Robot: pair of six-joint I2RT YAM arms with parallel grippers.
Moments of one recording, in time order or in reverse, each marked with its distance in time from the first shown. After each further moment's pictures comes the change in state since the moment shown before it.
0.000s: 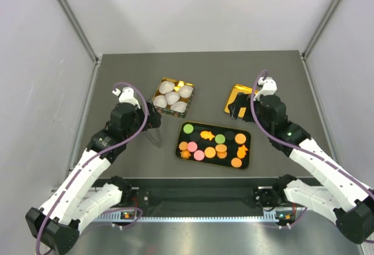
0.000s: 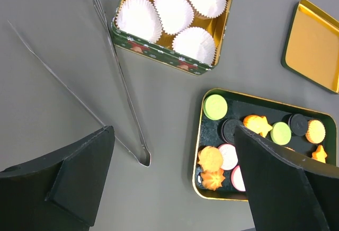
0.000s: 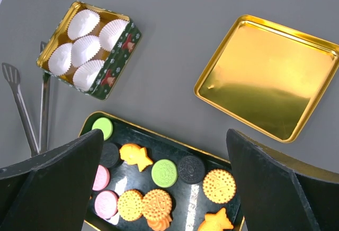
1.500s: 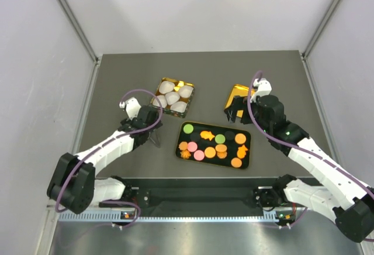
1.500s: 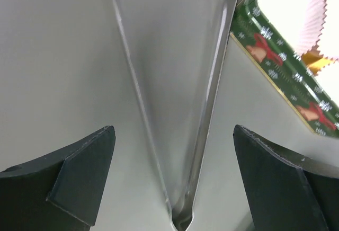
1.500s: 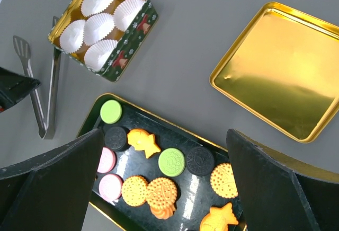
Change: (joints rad) left arm -0.001 0.415 -0.176 0.224 -0.369 -0.349; right arm 0.000 0.015 -0.007 -0.005 -0.098 -0.025
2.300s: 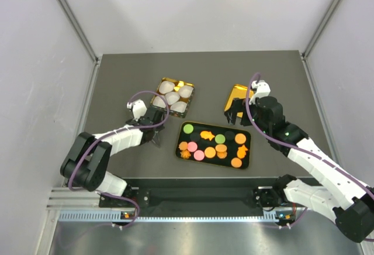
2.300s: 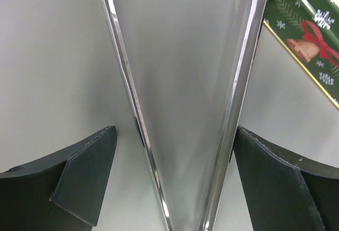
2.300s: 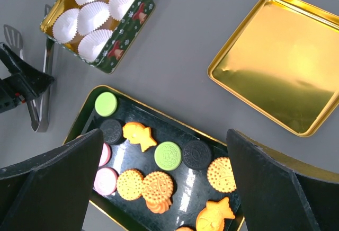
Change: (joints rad) left arm 0.002 0.229 0.006 0.112 -0.035 0.031; right arm 0.000 -0.001 -0.019 -0.011 -0.009 -0.011
